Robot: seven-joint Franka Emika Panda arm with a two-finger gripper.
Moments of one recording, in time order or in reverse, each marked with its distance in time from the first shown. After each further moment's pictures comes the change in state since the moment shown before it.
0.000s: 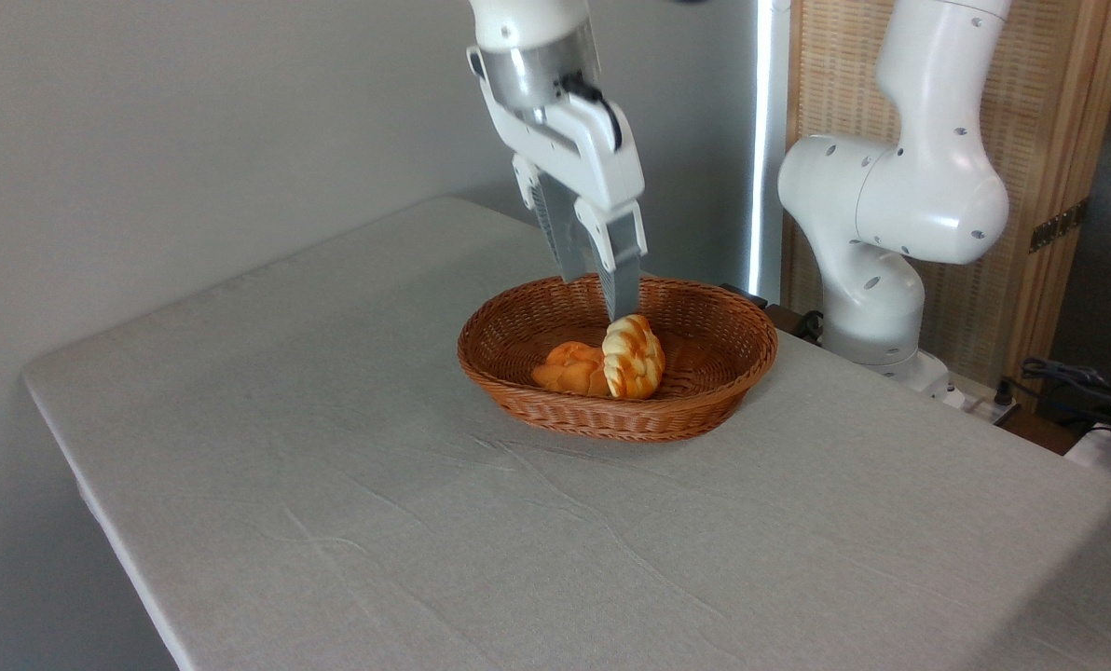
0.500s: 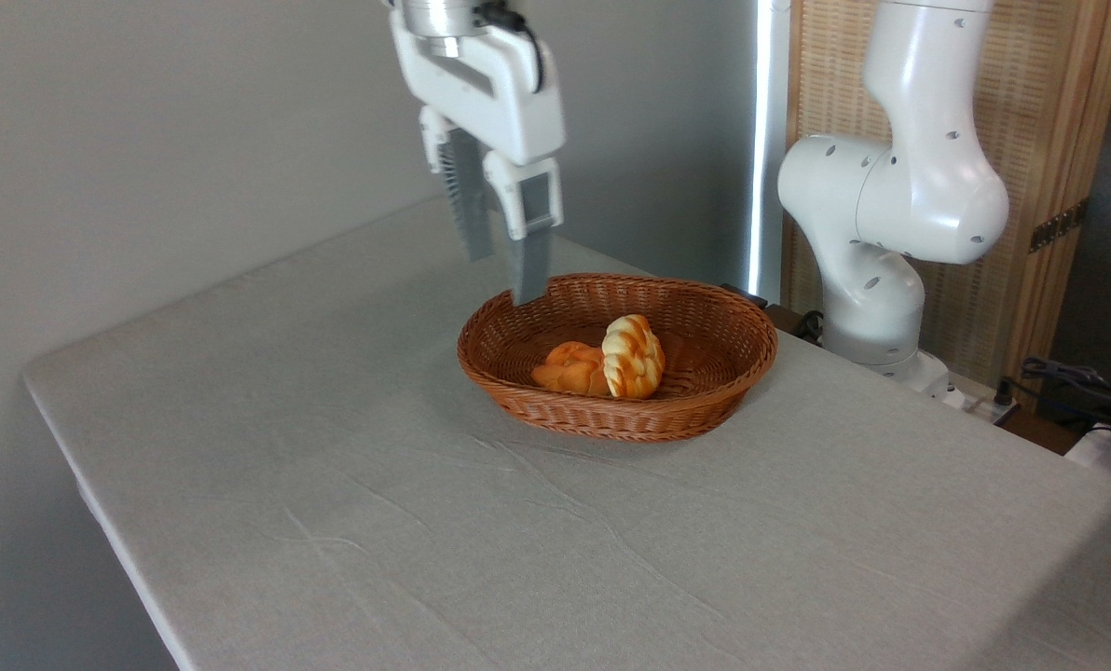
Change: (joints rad) arm 0.004 0.219 0.023 0.323 0.000 0.009 -0.036
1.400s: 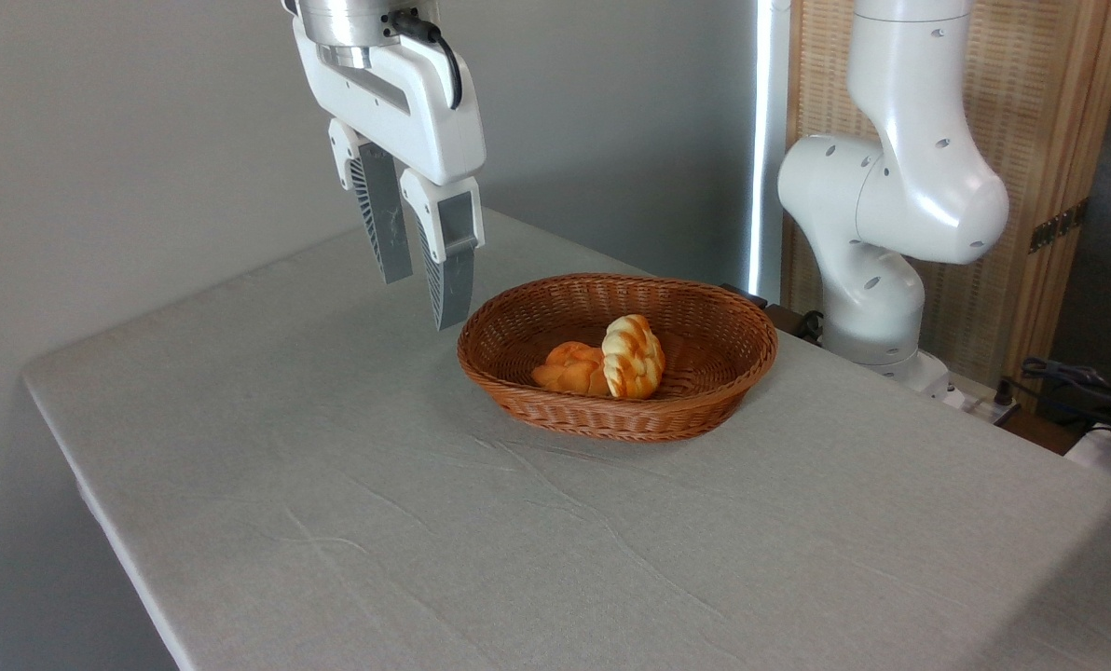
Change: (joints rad) arm -0.001 0.185 0.005 0.219 0.000 -0.005 -0.083
